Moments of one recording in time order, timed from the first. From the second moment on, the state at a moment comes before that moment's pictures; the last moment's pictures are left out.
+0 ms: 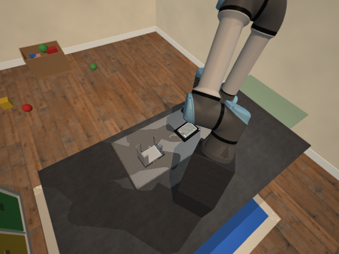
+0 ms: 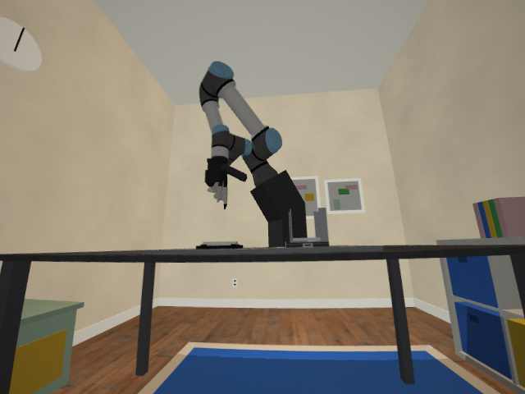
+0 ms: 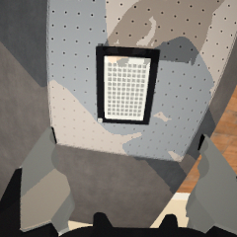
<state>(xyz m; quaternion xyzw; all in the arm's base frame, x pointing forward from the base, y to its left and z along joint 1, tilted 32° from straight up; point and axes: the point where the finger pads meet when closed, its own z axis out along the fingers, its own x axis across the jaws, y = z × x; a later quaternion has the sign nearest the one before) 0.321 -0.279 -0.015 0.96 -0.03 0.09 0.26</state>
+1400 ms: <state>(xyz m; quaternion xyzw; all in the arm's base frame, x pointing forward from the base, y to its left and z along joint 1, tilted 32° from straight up) 0.328 -0.301 -0.050 0.96 -0.03 0.09 0.26</state>
